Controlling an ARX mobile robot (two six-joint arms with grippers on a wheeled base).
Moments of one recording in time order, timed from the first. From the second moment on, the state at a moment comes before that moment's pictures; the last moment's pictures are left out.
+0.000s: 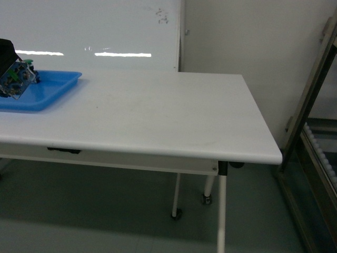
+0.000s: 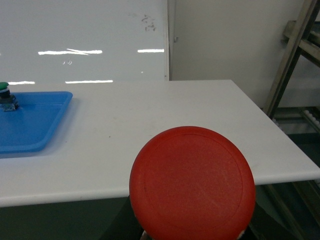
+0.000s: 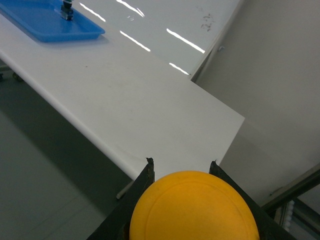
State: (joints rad) left arm -0.24 1.00 0.35 0.57 -0.06 -0.05; right arm 0.20 1.08 0.45 0.49 -0.25 -0.39
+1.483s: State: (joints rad) left arm -0.24 1.00 0.35 0.57 -0.06 -0.05; right arm 0.20 1.08 0.45 0.49 -0.25 -0.39
